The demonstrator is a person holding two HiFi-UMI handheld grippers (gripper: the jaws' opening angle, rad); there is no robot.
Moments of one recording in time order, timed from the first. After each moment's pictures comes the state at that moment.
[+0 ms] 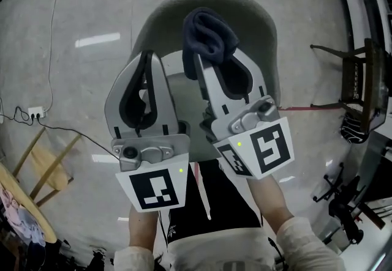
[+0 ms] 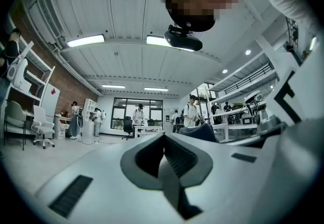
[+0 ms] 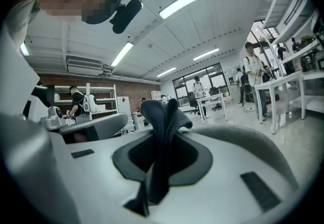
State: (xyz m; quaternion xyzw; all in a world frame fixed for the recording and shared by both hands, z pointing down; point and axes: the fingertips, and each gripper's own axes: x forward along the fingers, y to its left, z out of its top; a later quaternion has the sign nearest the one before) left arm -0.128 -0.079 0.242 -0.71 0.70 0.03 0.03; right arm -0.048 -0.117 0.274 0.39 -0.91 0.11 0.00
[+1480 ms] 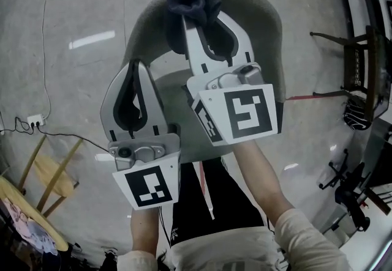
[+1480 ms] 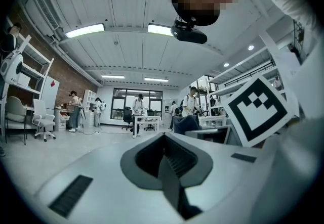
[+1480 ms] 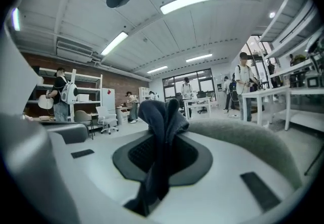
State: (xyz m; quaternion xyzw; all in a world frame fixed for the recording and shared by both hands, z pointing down) left arm -0.146 -0.086 0.300 -0.72 0.70 0.00 -0.02; right arm -0.066 -0.179 0.313 0.47 -0.88 0.07 0.03
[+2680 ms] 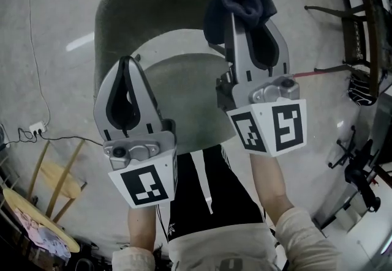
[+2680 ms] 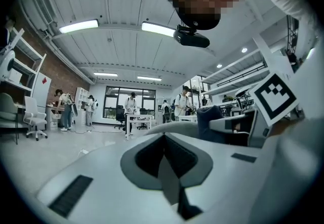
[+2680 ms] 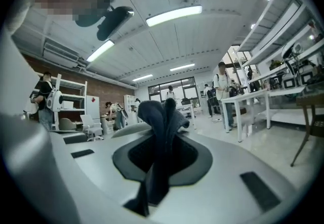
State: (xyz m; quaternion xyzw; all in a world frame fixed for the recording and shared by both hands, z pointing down) left arm -0.095 -0.085 0.315 -0.75 0.67 -0.01 -0.02; right arm 0.065 -0.157 0.310 0.55 -0.83 0.08 -0.02
